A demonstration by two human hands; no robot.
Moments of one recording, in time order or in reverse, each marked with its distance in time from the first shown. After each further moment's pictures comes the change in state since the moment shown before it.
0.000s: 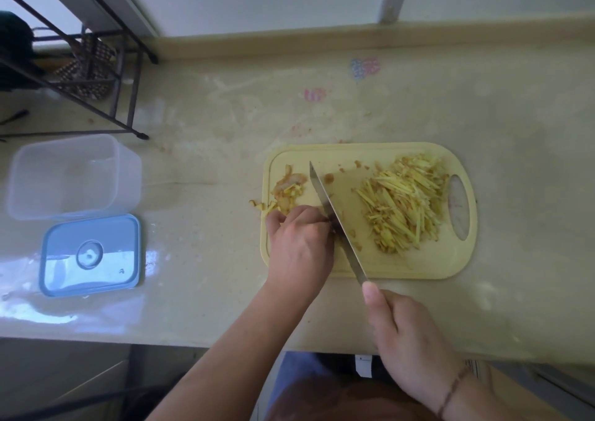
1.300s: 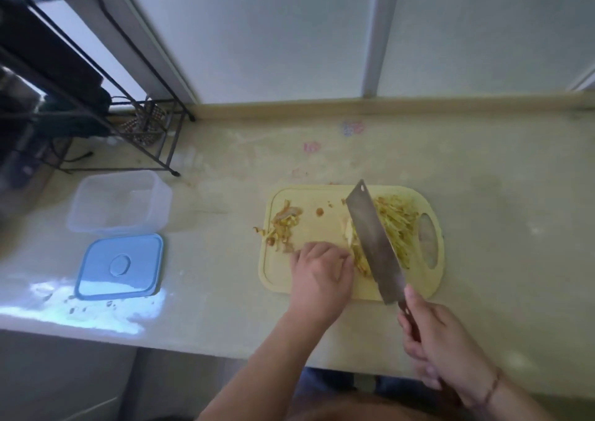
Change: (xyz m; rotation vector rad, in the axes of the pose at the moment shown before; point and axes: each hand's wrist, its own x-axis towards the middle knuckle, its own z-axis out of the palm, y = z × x) left_hand -0.019 0.051 0.011 -0.222 0.188 -0.082; right_hand -0.008 0.024 -0.069 0.465 -0.168 0.287
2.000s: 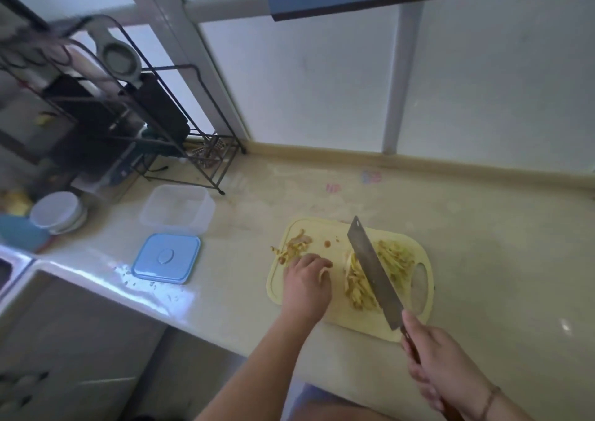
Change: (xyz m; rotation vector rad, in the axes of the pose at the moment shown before) left_hand 0.016 0.013 -0.004 0.117 0.132 -0.213; right_hand -0.002 -0.028 -0.066 -0.167 -0.185 -0.045
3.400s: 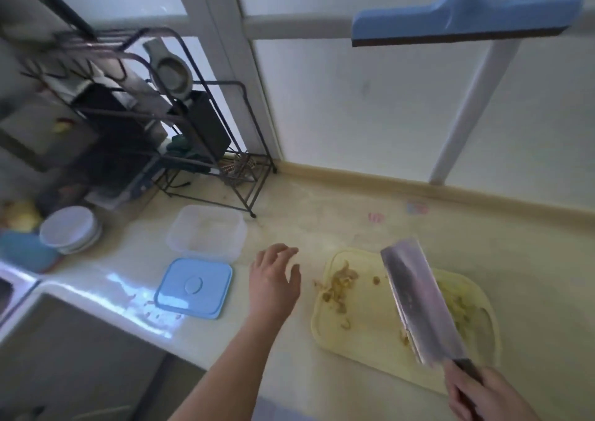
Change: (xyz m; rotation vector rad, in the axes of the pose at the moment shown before) left_hand 0.078 -0.122 -0.090 0.045 0.173 0.068; right_hand 0.041 -0.018 0.034 -0.085 -0.015 -0.120
